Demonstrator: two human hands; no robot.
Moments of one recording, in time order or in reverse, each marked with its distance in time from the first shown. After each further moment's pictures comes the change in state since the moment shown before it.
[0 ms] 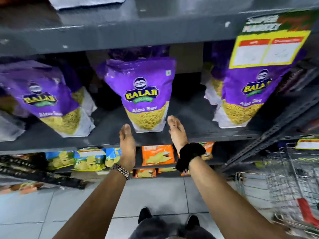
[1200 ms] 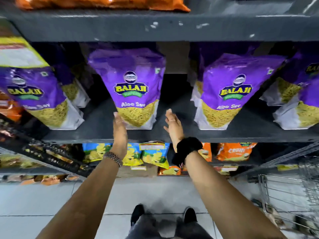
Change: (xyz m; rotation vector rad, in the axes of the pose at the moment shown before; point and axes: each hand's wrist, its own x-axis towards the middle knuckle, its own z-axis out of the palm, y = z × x) left_hand 0.057 0.060 -0.154 0.004 0.018 0.097; right_hand -0.037 0.017 0.166 -0.003 -0.076 0.004
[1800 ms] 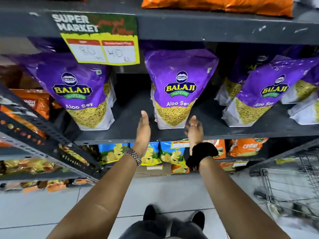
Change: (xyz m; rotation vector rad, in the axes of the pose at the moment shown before) left_hand 0.036 0.027 -0.096 0.063 -0.318 -0.148; right_hand -0.019 0.040 0.102 -0.036 0.399 -0.068
